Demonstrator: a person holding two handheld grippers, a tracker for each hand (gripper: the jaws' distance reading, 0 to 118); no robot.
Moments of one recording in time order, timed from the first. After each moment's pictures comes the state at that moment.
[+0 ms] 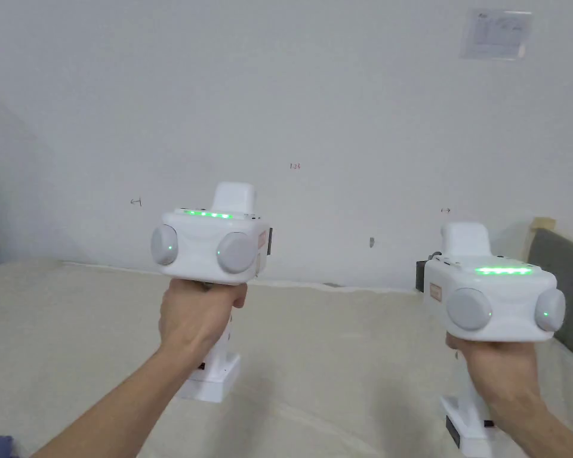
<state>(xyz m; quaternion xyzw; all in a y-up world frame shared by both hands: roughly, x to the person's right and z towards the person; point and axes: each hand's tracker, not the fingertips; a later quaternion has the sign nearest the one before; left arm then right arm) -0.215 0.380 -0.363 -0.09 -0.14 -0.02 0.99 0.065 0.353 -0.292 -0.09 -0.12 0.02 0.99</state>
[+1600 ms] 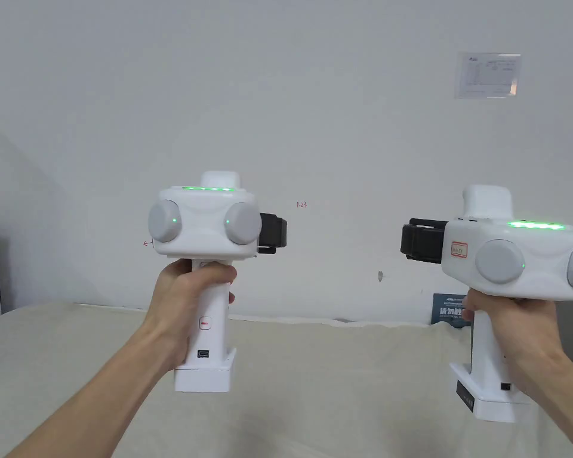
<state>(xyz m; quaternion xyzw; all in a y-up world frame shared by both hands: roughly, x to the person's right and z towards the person) -0.236 0.441 -0.334 -0.12 -0.01 -0.01 0.99 0.060 0.425 -0.271 -0.05 -0.09 -0.01 1.00</state>
